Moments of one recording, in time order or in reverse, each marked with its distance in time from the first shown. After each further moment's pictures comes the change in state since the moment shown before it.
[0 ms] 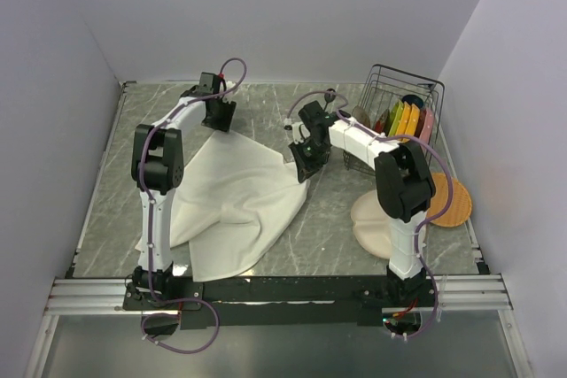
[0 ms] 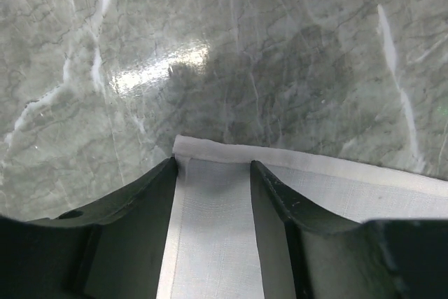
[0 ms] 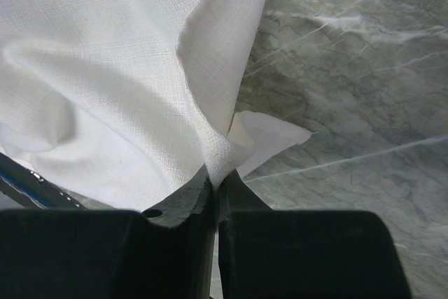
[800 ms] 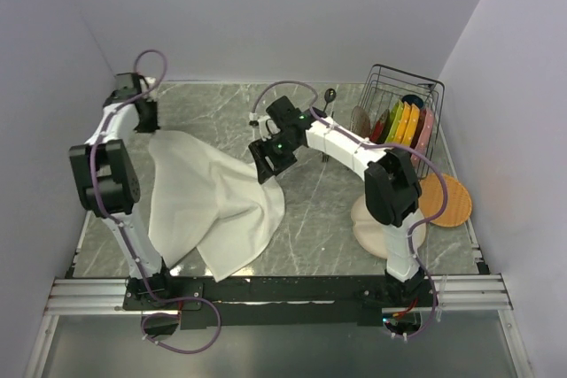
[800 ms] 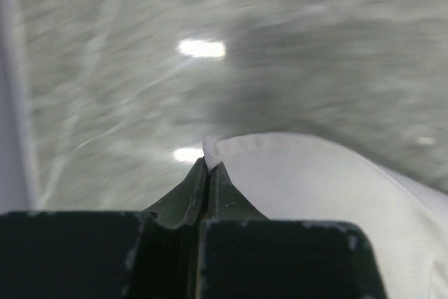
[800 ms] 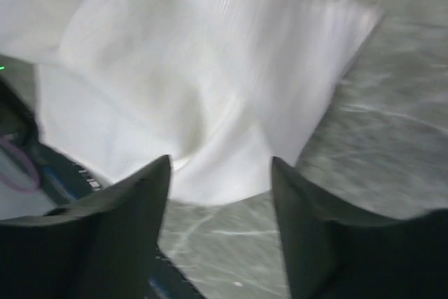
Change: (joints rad) left arm 0.308 -0.330 -0.290 0.000 -0.027 0.000; right arm 0.170 0.032 0.204 -0.002 -0.035 0.044
